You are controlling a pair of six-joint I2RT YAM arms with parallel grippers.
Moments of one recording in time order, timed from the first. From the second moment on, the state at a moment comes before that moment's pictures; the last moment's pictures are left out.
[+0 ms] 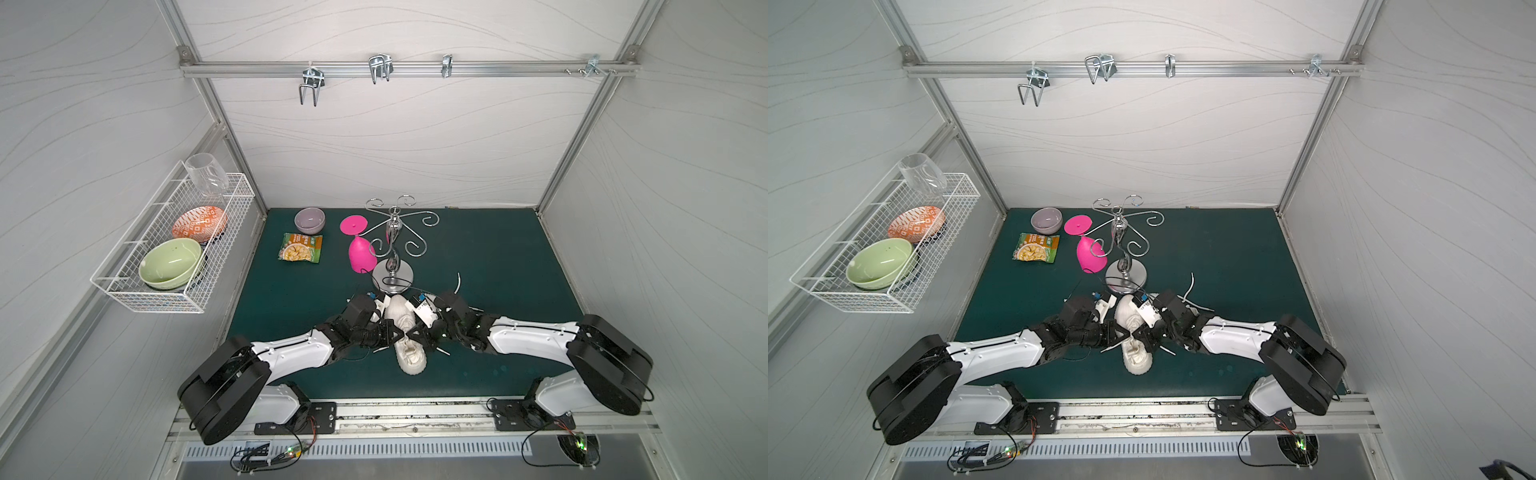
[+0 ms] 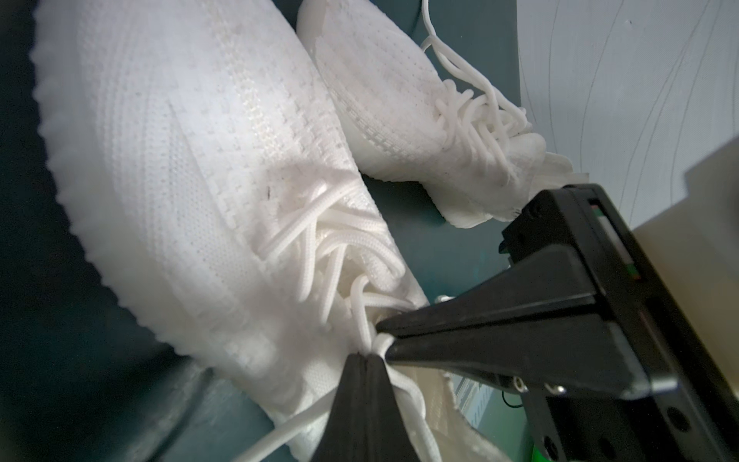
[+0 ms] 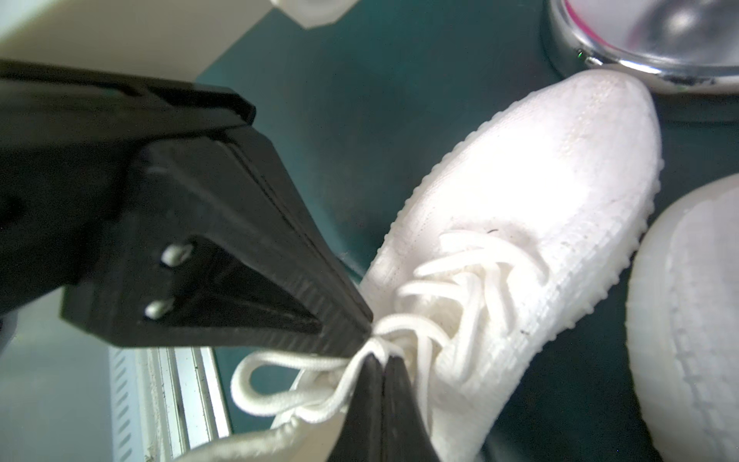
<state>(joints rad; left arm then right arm) -0.72 1.31 0.43 0.16 0.44 -0.85 0.93 1.45 0.60 0.11 -0.39 0.21</state>
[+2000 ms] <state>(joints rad) -0.65 1.15 0.40 0.10 0.47 -0.99 0.93 1.45 0.59 0.12 -0.43 0.17</state>
